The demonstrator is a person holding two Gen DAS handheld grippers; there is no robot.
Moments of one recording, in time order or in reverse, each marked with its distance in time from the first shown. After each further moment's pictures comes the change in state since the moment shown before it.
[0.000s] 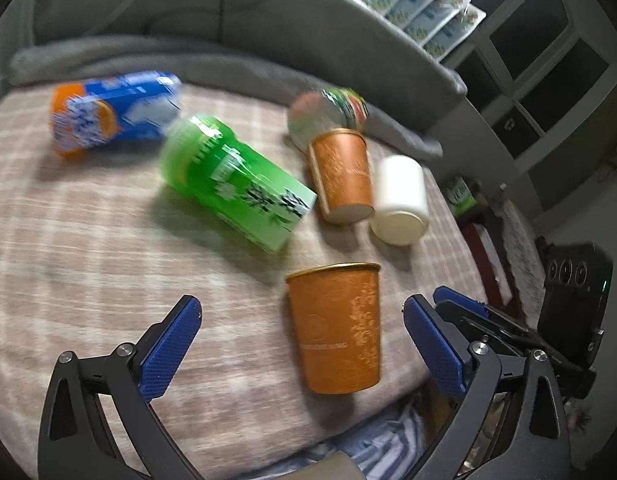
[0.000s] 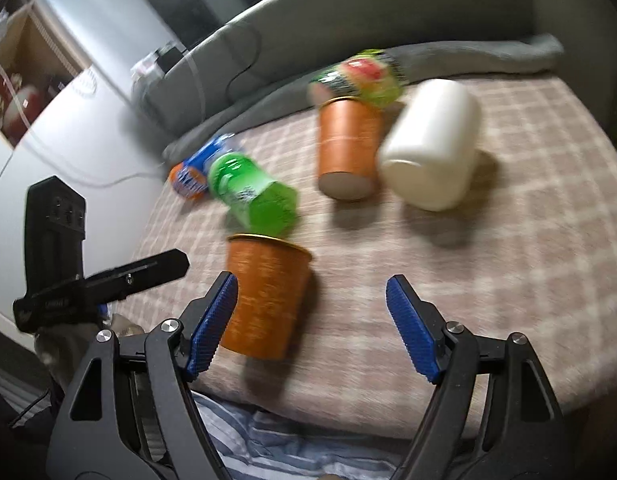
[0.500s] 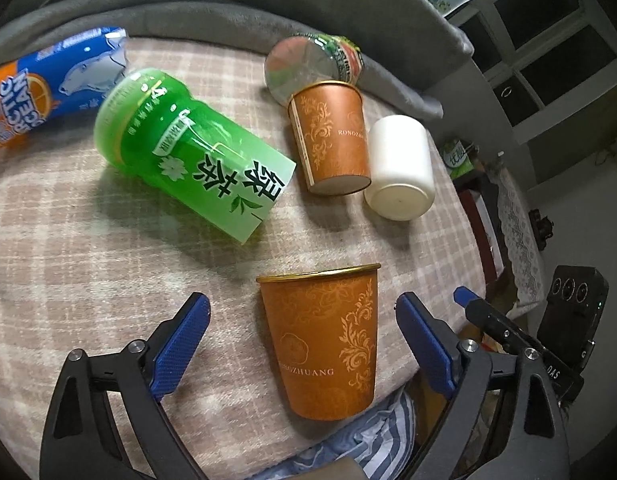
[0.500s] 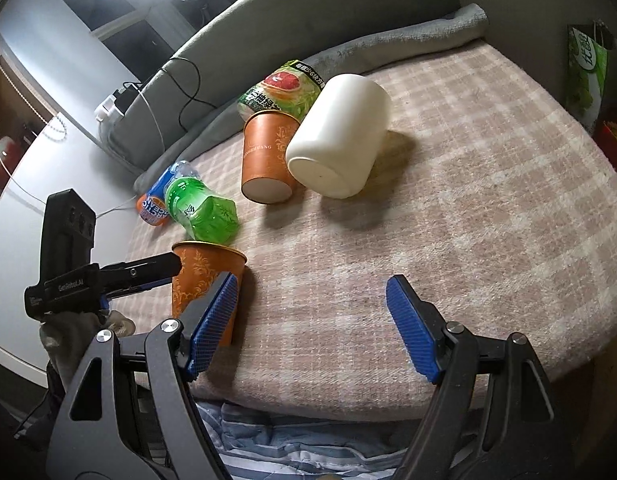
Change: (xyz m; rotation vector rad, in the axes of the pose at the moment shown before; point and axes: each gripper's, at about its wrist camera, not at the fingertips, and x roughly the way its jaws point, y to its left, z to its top) left arm 0.041 -0.005 0.013 0.006 0.174 -0.034; right arm -0.022 -0.051 -0.012 0.130 -0.042 -0.048
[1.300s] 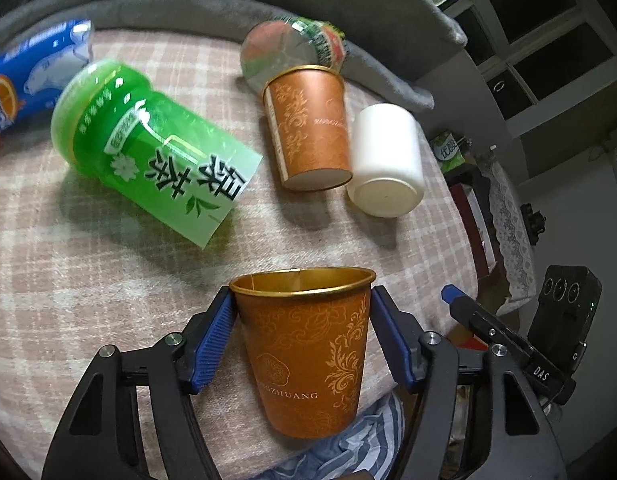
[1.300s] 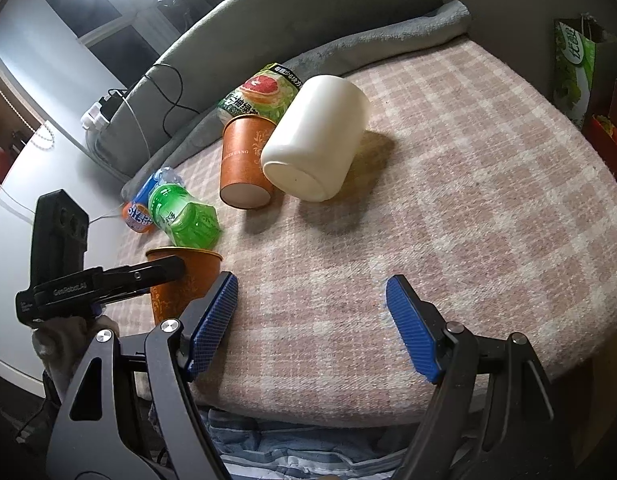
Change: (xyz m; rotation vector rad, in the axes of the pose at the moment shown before) left arm 0.012 -0.013 0.006 0.019 0.016 -0.030; right arm 0.001 -0.010 -0.001 0.032 -0.014 -0.038
